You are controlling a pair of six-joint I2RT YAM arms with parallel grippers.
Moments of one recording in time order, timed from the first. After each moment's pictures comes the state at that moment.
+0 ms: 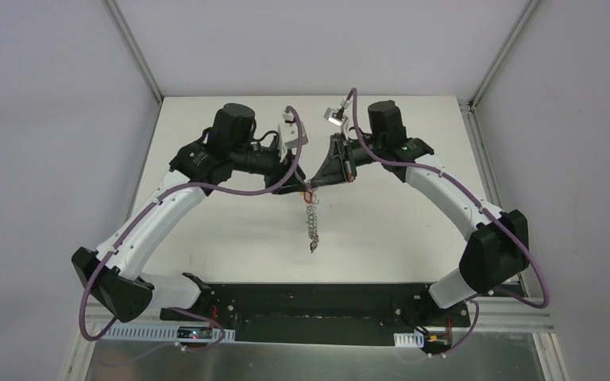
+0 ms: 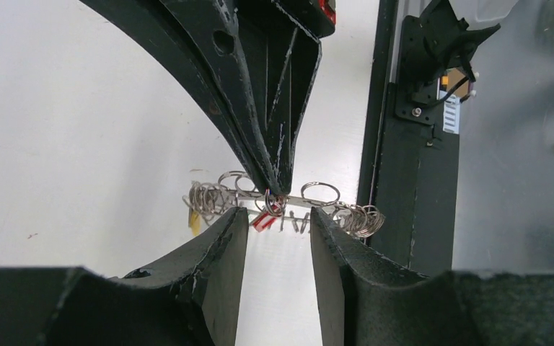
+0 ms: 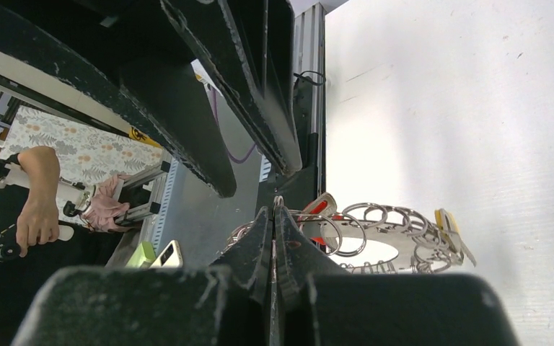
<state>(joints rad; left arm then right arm) -0.59 1.28 1.40 -0.69 0.74 0.27 0.51 1.53 1.32 -0.31 -1.27 0.20</state>
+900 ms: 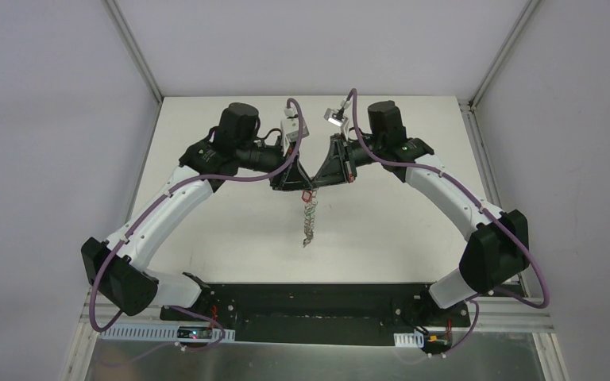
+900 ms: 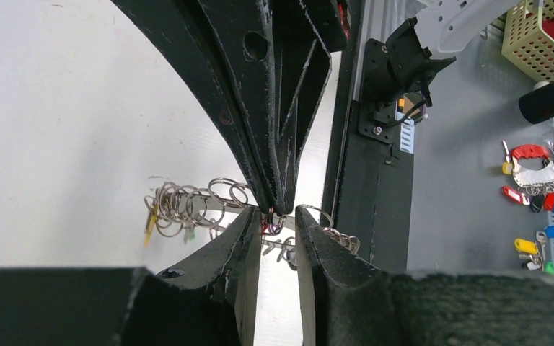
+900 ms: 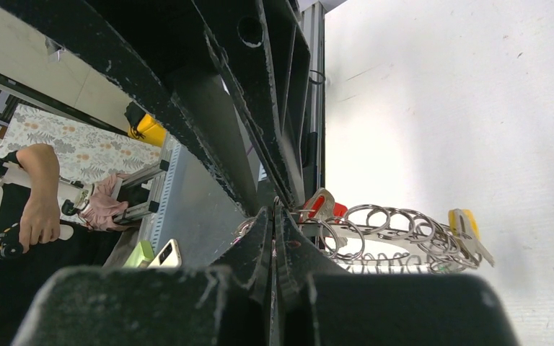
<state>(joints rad) -0.56 1.33 1.35 -0.57 0.85 0.09 0.51 1.53 1.32 -0.32 -1.27 0.18</state>
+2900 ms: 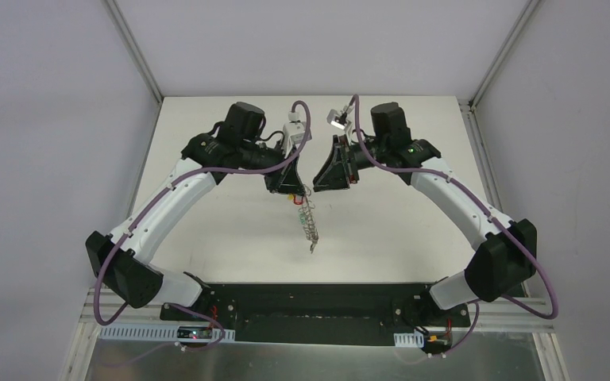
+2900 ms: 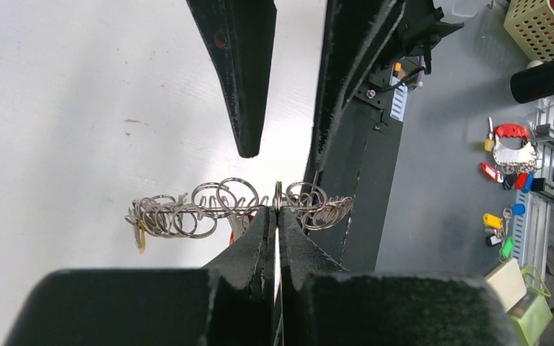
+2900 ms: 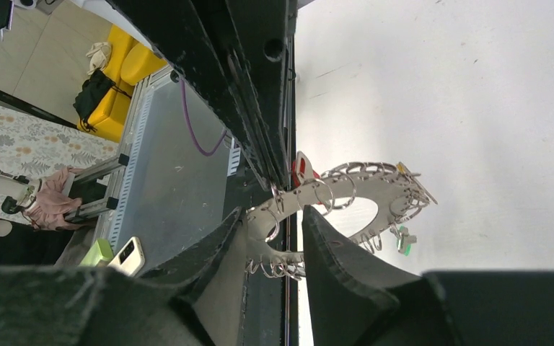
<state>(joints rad) -0.56 1.37 1.44 -0.81 0.80 0.13 0.52 1.48 1.32 -0.42 -1.19 0.03</state>
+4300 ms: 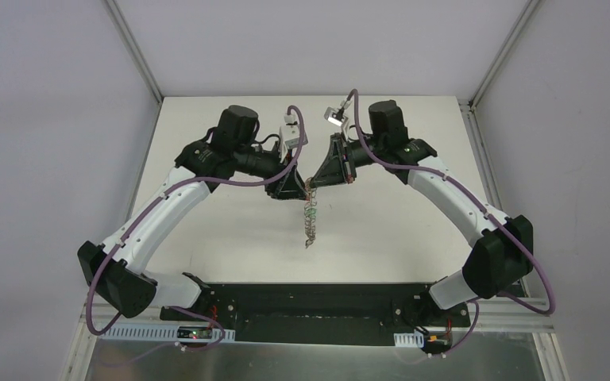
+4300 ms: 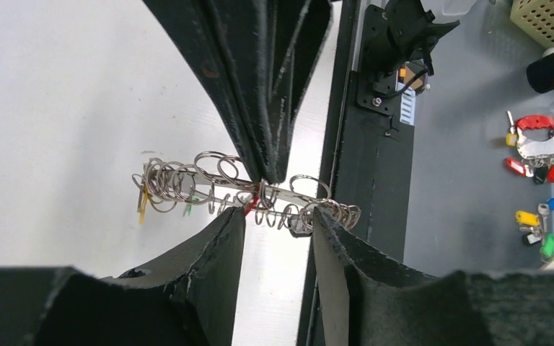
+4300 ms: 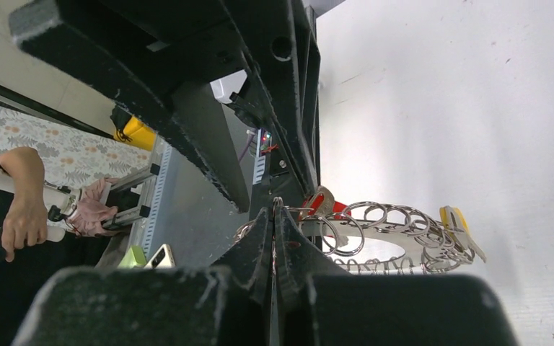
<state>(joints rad) -0.56 1.33 1.39 -0.72 0.84 0.16 0.54 1.50 1.33 -0.35 -1.22 0.17</state>
